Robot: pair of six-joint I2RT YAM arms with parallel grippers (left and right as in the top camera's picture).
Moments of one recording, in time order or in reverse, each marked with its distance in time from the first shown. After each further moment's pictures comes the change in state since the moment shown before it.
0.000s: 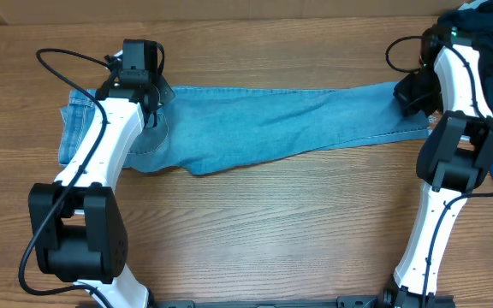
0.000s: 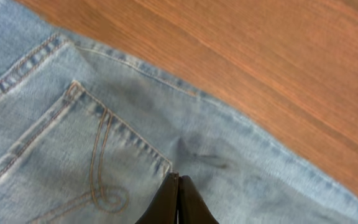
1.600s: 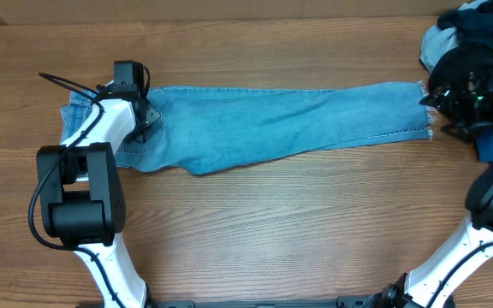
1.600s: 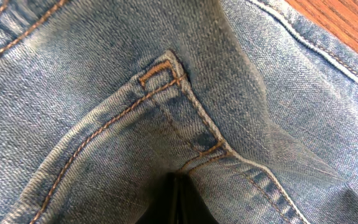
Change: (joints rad) left arm 0.123 0.230 -0.041 0.064 -0.016 -0.011; right arm -0.307 -0.372 -0.505 0.289 -0.608 -0.513
